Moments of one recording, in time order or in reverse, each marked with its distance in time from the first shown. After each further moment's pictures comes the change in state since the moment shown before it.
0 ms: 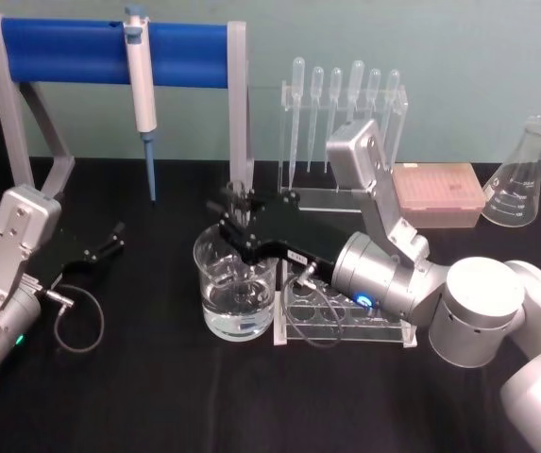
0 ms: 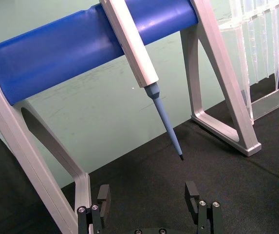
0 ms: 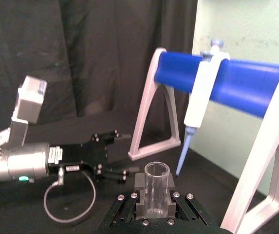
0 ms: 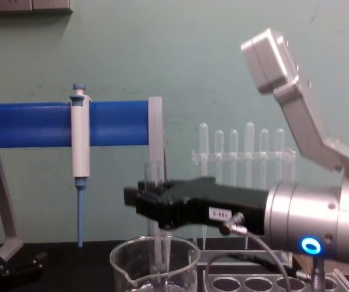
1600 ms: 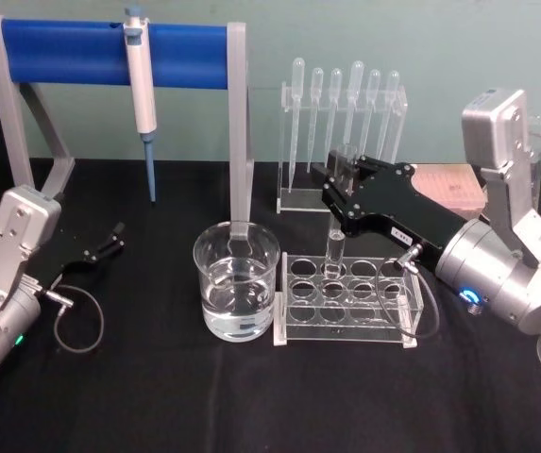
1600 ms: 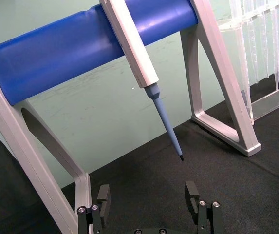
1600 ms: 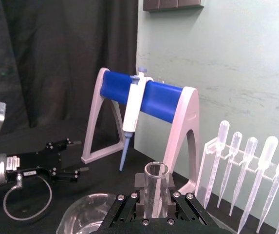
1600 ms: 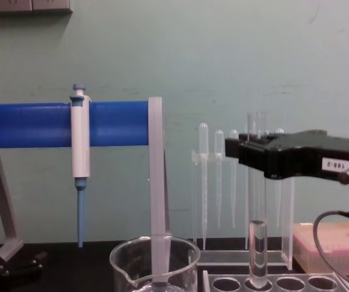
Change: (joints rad) left arm 0.000 0.000 0.000 0.000 0.000 0.000 0.000; right arm -0.189 0.165 0.195 -0.318 0.027 0.091 -0.139
